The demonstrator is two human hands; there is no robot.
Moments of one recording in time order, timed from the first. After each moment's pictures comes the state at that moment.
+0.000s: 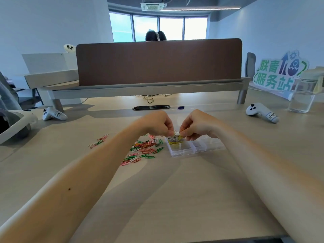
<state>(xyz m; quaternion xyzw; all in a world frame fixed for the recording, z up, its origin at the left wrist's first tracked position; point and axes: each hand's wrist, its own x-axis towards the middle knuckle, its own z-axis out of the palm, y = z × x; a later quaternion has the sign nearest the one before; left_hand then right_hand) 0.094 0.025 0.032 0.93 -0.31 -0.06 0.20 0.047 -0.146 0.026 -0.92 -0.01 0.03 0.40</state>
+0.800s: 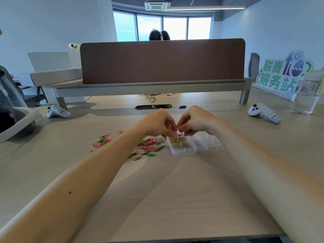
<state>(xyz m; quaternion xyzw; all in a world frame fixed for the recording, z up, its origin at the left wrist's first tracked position) 0.088 0.029 0.027 0.91 -0.34 -0.03 0.25 0.050 -0.139 0.032 -0.92 -0.04 -0.01 0.38</state>
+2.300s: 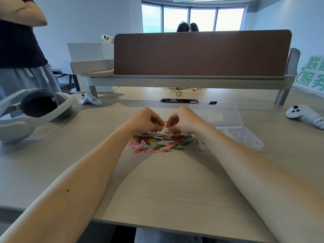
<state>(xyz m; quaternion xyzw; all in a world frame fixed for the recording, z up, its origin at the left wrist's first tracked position) 0.103 0.145 -0.002 0.92 -0.22 0.04 0.32 0.082 -0.031 0.007 -0.94 -0.17 -0.04 0.30</state>
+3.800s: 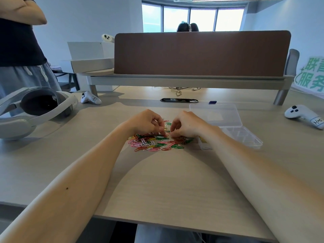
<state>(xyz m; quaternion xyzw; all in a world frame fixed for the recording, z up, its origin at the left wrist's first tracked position) 0.095 0.147 -0.001 0.91 -0.23 -0.04 0.34 0.077 -0.039 0.002 -0.97 -0.18 -0.02 0.18</state>
